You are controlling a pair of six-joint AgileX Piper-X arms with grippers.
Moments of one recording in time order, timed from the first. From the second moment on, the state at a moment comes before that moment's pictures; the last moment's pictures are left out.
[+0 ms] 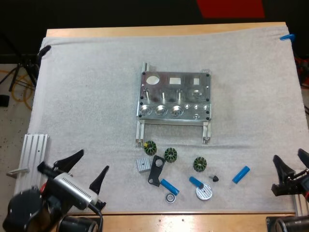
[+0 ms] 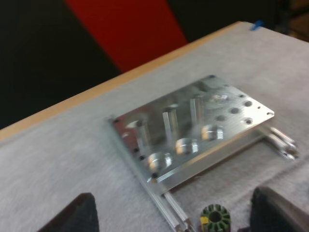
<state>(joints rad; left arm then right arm) -0.20 0.21 -0.78 1.03 0.32 -1.50 0.13 0.19 -0.70 1.04 -0.17 -1.85</state>
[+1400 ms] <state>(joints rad) -0.99 1.35 -0.82 0.91 0.07 -0.78 0.13 0.29 -0.70 0.99 -0.39 -1.85</state>
